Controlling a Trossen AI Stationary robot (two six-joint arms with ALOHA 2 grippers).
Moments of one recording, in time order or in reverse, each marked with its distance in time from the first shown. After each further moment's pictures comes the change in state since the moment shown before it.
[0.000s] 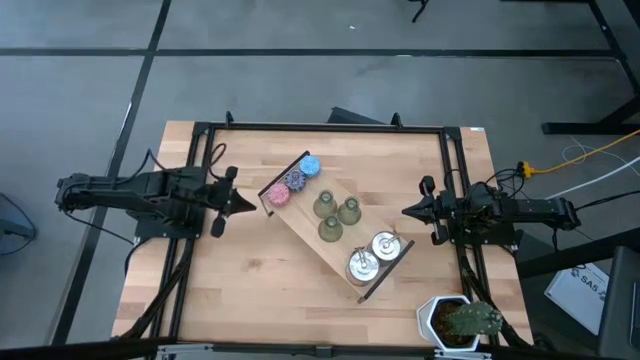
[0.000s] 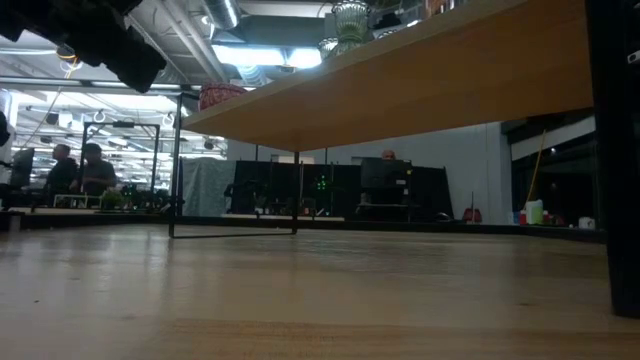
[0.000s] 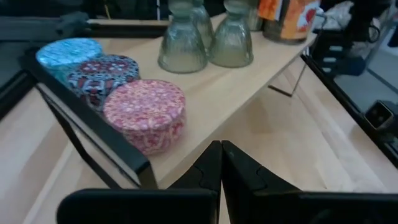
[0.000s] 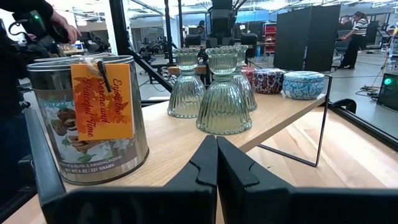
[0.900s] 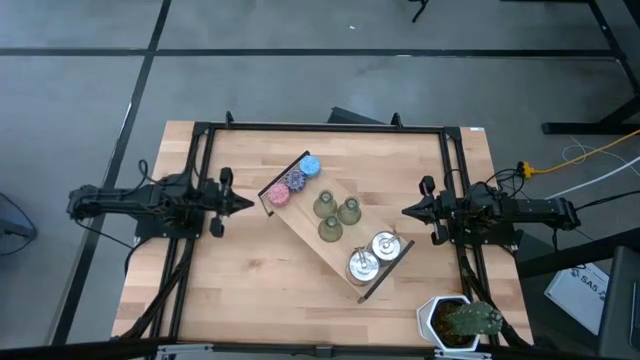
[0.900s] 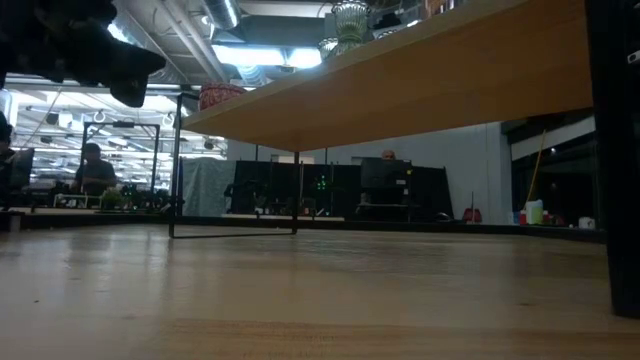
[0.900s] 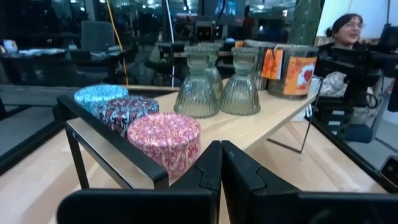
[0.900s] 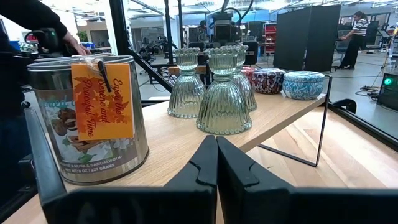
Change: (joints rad) left arm 0.000 -0.303 -0.298 0.323 -0.055 -0.034; right arm 0.000 0.000 0.000 0.000 0.000 0.000
